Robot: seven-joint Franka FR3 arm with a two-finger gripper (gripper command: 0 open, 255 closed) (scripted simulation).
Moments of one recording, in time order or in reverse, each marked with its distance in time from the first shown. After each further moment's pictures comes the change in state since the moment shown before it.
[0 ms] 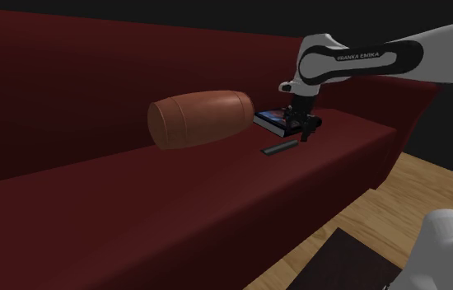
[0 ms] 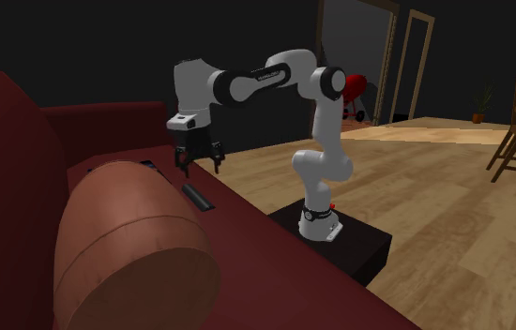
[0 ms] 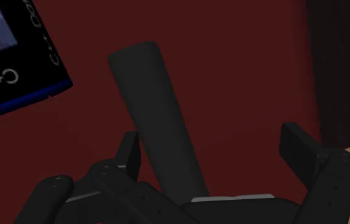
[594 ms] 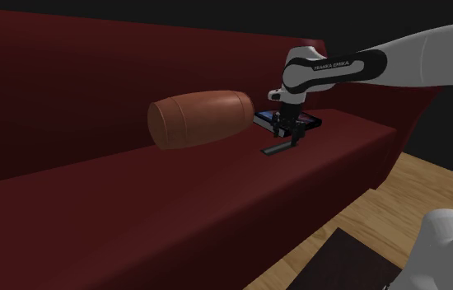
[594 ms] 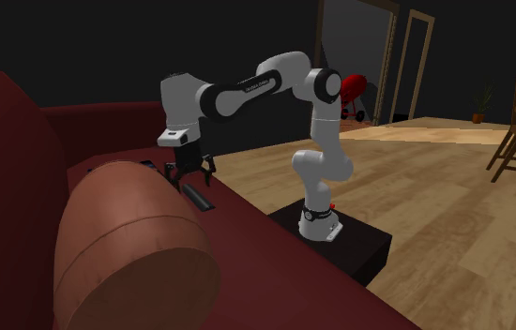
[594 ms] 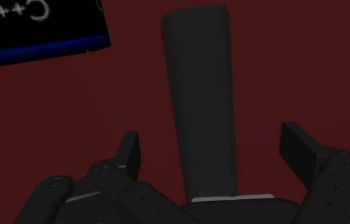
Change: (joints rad) arm 0.016 0.141 -0.029 0.049 0.082 0.066 -0.217
